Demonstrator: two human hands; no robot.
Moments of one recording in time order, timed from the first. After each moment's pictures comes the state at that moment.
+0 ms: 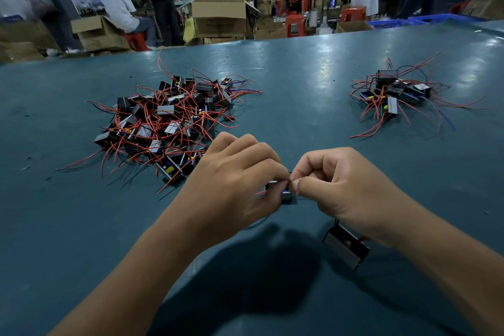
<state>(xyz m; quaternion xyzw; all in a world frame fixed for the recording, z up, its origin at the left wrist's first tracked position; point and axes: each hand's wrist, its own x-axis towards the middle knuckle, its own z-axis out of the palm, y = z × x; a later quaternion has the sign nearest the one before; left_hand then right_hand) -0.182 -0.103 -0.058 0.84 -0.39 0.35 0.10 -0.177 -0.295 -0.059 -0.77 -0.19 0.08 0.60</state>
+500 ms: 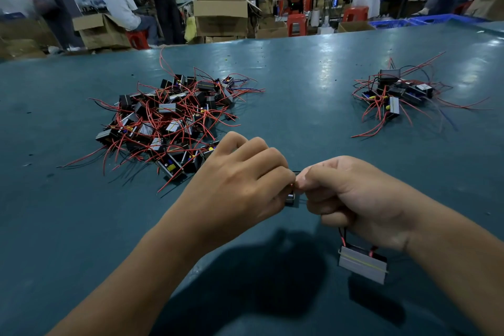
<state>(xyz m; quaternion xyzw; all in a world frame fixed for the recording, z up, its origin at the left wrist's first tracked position) -0.184 -0.104 -0.059 0.83 -0.41 0.38 0.02 -0.176 -0.296 -0.056 -0.67 -0.08 0.27 0.69</state>
